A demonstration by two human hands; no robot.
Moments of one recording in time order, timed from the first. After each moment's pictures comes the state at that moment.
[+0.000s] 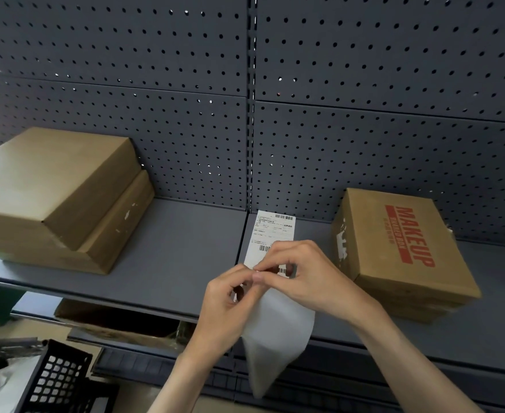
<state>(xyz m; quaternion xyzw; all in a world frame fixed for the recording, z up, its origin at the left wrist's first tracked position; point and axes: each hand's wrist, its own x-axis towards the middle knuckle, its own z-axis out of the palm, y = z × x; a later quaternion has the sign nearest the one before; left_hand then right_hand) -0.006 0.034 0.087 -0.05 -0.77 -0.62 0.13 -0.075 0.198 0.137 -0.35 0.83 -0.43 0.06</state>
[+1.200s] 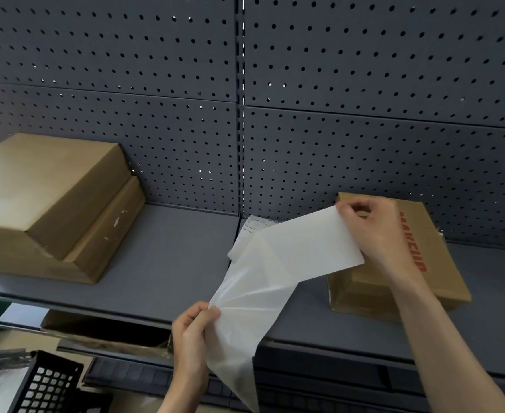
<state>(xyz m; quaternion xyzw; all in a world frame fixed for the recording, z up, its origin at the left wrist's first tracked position) 0.015 0.023 0.039 0.26 -0.56 -0.78 0.09 -0.134 0.271 0.162 0.00 0.88 -0.47 -0.11</state>
